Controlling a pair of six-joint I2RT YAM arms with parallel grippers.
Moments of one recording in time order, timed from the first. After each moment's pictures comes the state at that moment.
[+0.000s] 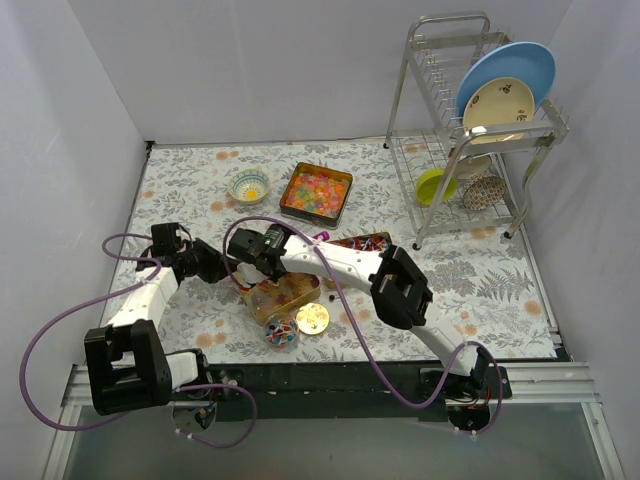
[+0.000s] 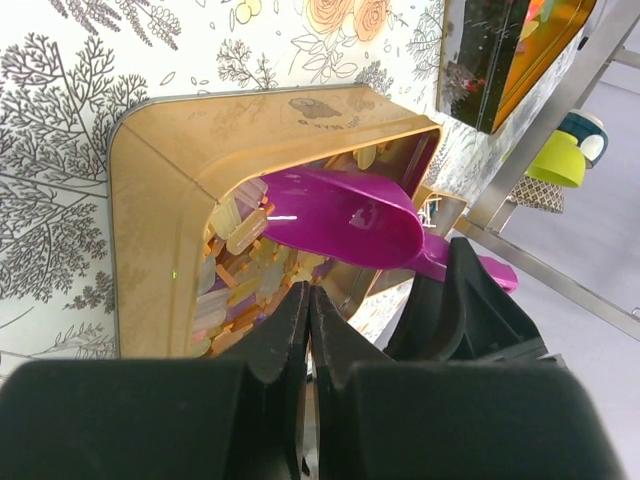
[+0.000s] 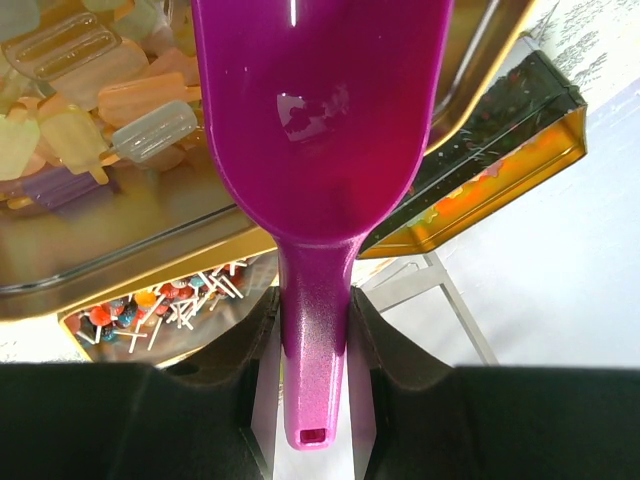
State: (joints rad) left arm 0.15 1.20 0.62 -0.37 0.61 -0.93; right arm 1.18 2.31 2.10 -1.16 0.55 -0.97
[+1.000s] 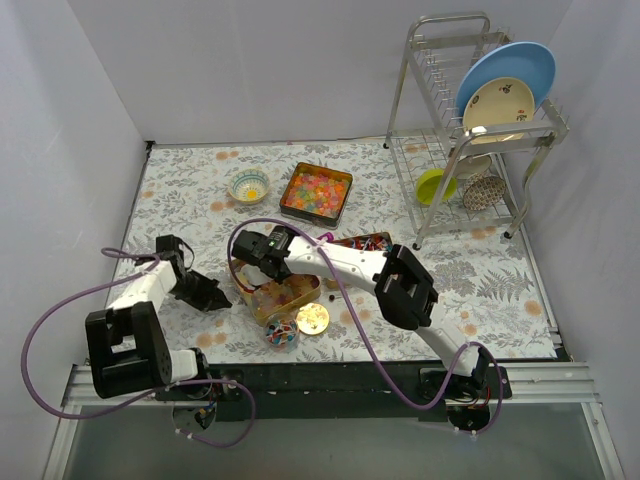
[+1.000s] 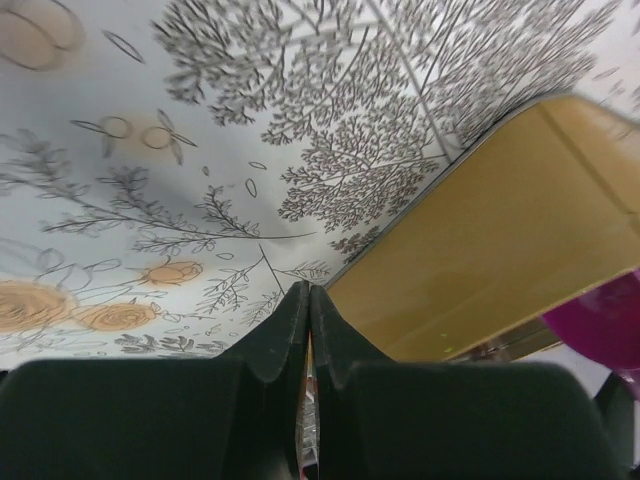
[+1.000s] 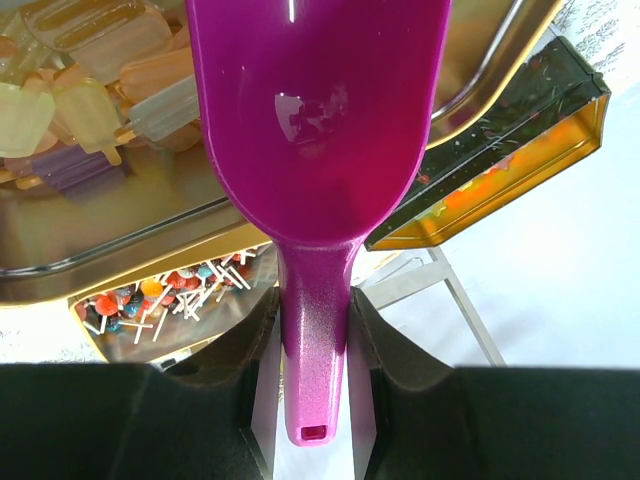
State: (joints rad) left arm 0.20 1.29 0.65 -0.79 0.33 -0.86; right arm 1.18 2.26 2.01 -1.13 0.56 -0.97
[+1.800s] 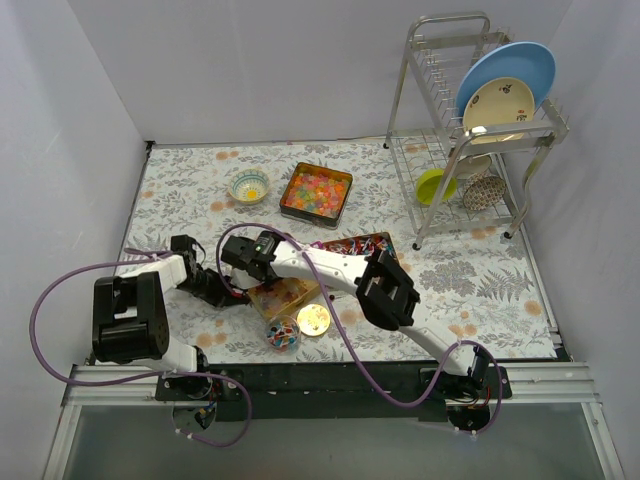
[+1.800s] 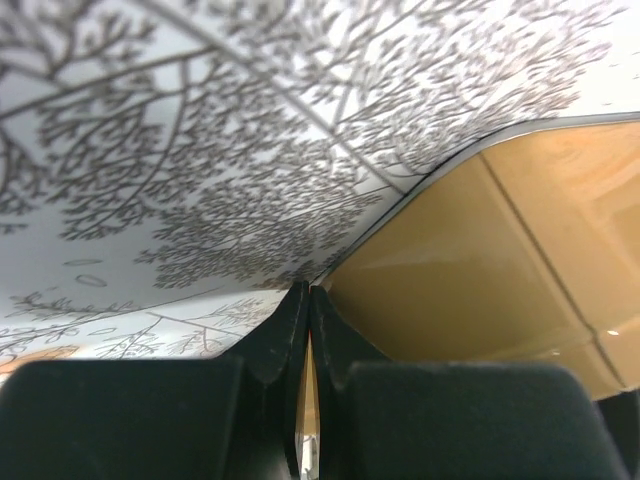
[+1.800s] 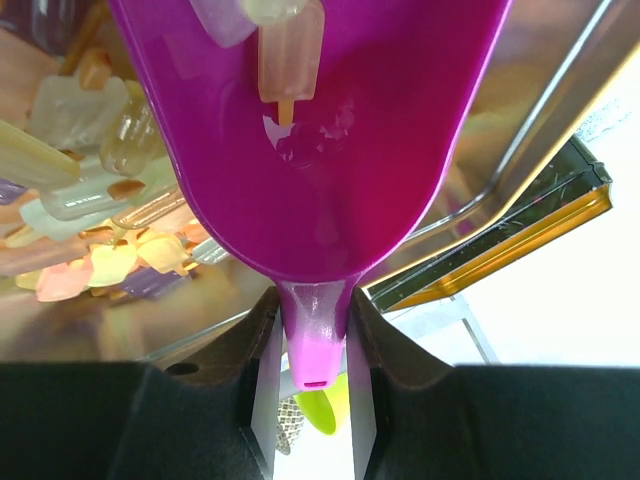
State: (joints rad) left arm 0.11 1.47 0.60 -0.58 0.53 -0.92; right arm 1.20 2.42 2.18 -1.16 0.50 -0.91
